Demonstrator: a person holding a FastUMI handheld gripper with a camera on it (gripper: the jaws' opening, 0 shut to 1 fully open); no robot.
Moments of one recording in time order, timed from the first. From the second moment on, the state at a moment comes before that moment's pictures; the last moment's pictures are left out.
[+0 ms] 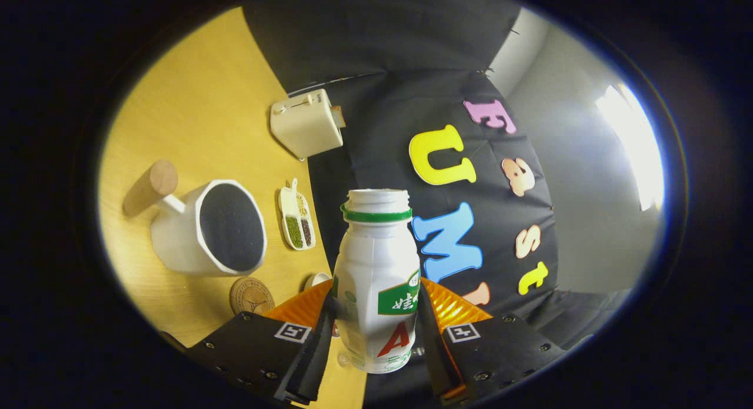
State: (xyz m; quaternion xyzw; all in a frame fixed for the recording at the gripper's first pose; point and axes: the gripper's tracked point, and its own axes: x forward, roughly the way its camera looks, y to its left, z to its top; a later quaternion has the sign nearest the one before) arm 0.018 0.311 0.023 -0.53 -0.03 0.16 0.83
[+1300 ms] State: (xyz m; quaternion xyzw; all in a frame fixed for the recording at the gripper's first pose) arm 0.071 0.315 -0.038 -0.05 0.10 0.22 0.97
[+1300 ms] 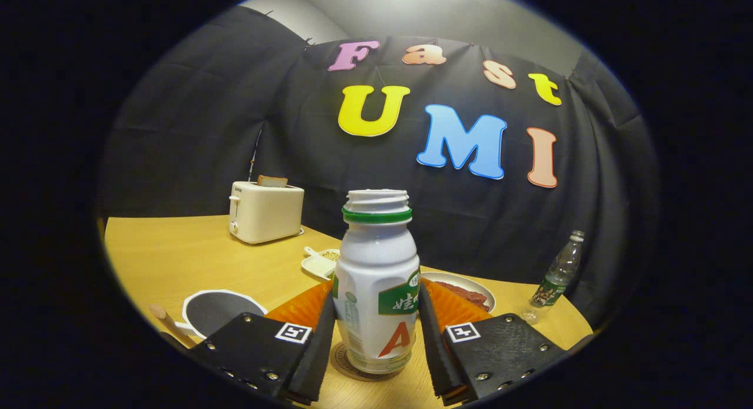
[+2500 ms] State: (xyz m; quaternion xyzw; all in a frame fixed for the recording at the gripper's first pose) arm 0.086 0.306 -0.066 0.05 0.13 0.20 0.97
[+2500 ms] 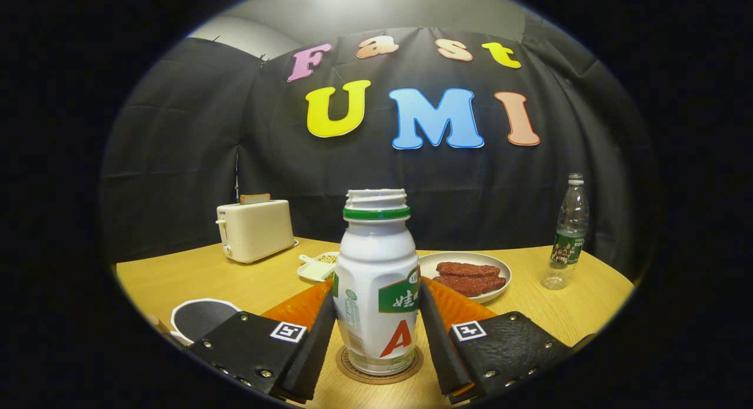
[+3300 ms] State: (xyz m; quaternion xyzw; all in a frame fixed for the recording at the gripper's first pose) arm 0.059 0.278 0.065 0.01 -0.03 0.17 0.98
